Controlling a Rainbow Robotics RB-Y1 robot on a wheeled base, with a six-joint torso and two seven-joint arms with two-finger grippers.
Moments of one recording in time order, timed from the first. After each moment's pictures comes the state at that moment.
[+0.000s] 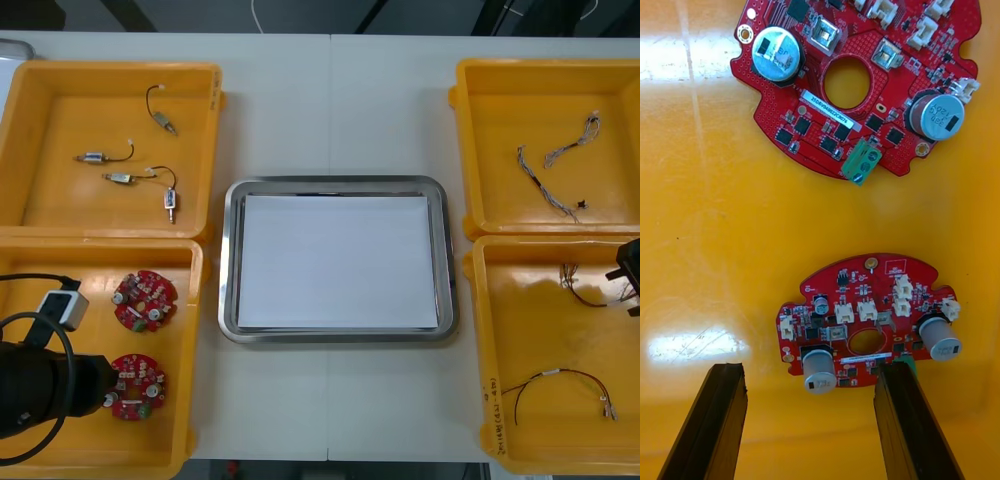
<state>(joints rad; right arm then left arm) -0.20 -0.55 -0.38 -1.81 -0.56 1.78 0.46 0.38 0.70 0.04 -2.39 0.60 1.39 -1.26</state>
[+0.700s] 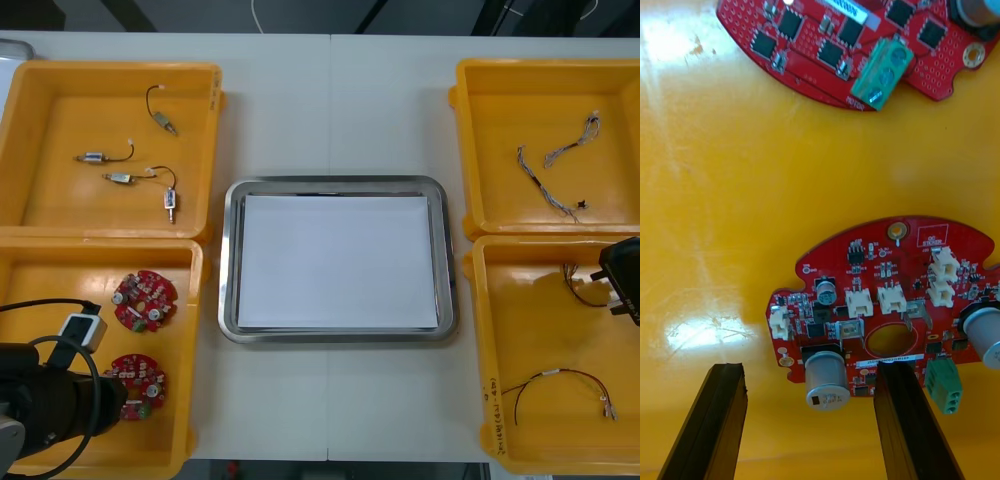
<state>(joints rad) -0.21 -0.55 -0.32 -1.72 -0.55 1.65 0.46 0.40 0.70 -0.09 -2.32 0.47 1.32 -1.26</state>
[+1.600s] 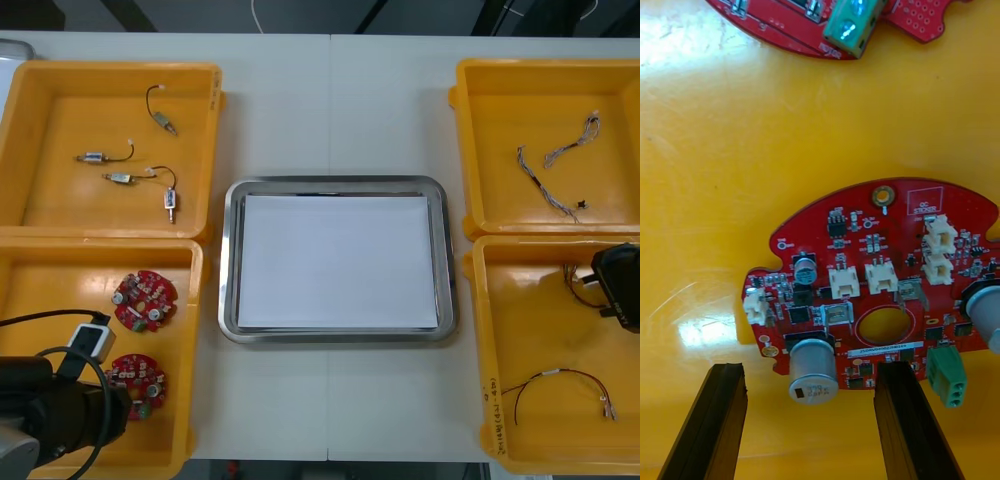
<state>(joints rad) -0.19 -0.54 -0.30 -1.66 -0.55 1.54 0.46 0.42 0.70 -0.14 -2.32 0.40 1.30 -1.26</state>
